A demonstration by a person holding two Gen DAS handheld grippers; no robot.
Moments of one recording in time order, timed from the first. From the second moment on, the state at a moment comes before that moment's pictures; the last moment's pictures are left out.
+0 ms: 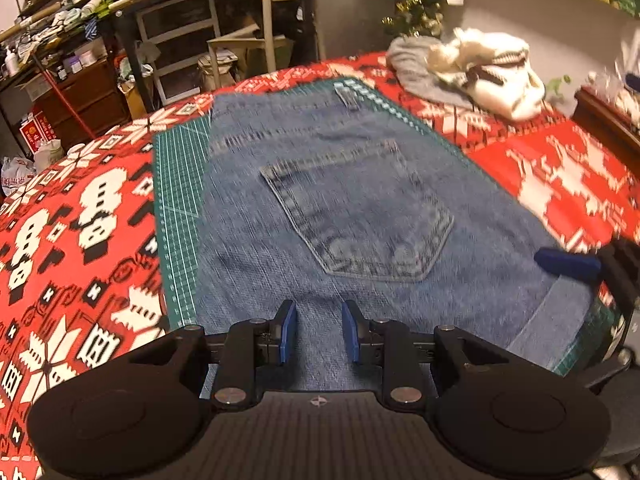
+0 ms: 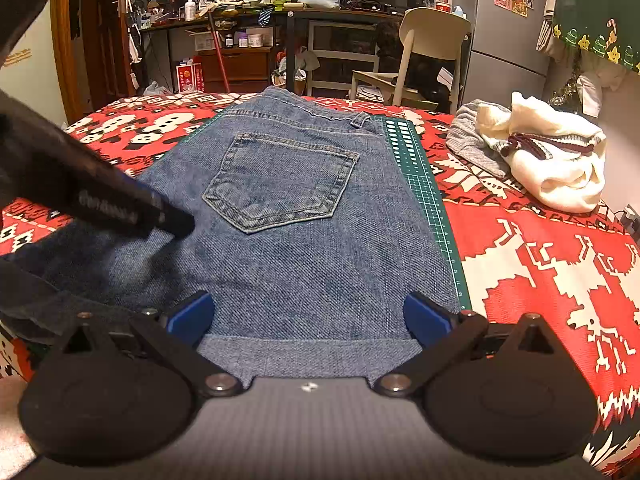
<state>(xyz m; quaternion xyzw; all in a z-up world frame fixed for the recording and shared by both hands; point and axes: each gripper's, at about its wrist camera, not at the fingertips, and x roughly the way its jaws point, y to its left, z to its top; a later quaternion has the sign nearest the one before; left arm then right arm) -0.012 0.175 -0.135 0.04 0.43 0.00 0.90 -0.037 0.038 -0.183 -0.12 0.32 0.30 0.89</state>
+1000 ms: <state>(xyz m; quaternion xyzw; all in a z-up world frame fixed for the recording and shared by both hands) -0.074 0.199 -0.137 -0.02 0.43 0.02 0.90 -0.037 0.040 -0.184 -0.12 0.32 0.30 0.89</state>
